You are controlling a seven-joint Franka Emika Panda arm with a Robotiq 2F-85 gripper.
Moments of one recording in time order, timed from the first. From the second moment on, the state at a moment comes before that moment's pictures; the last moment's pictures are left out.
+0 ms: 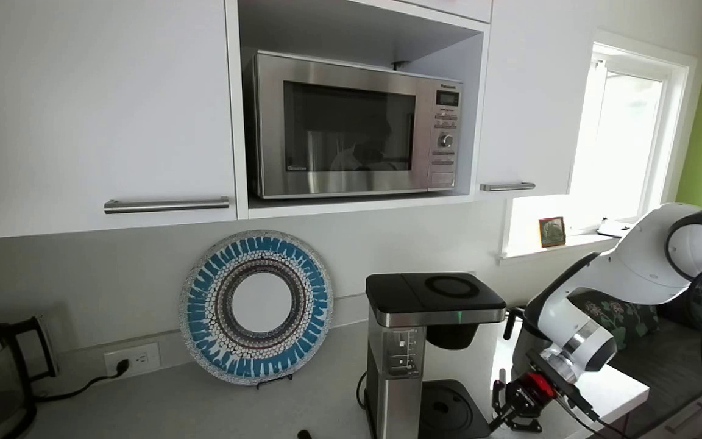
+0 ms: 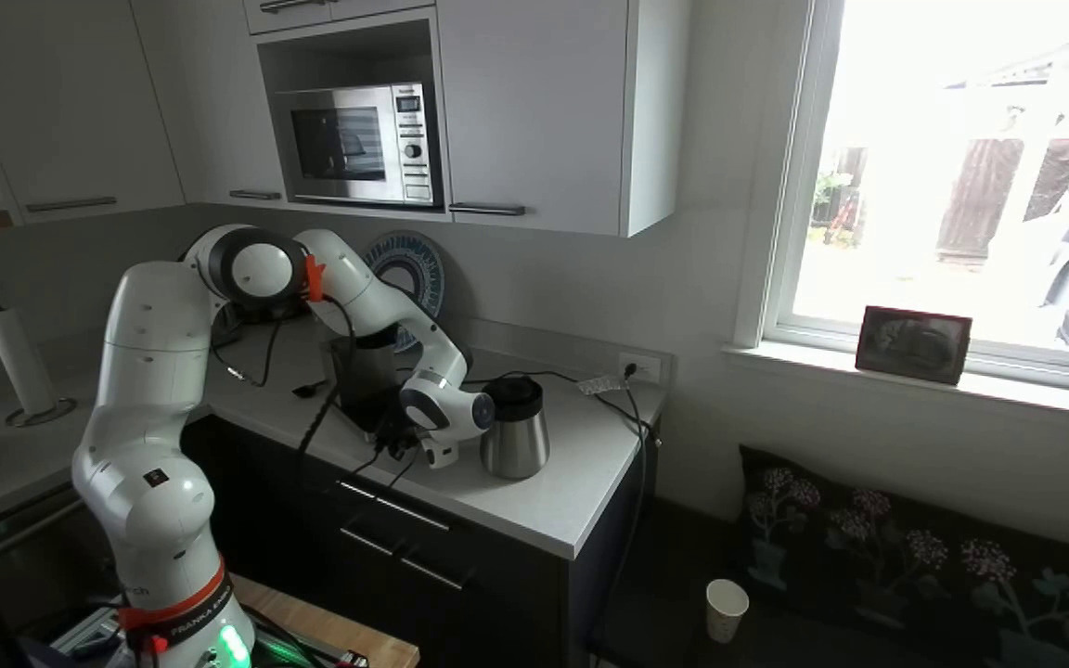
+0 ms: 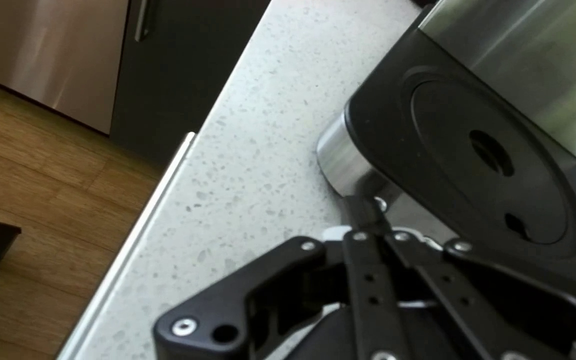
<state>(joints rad) -0.23 0.35 -0.21 -2.30 1.14 1.84 -0.07</state>
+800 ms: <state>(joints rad) -0.24 0.35 -0.21 -2.30 1.19 1.83 -0.04</state>
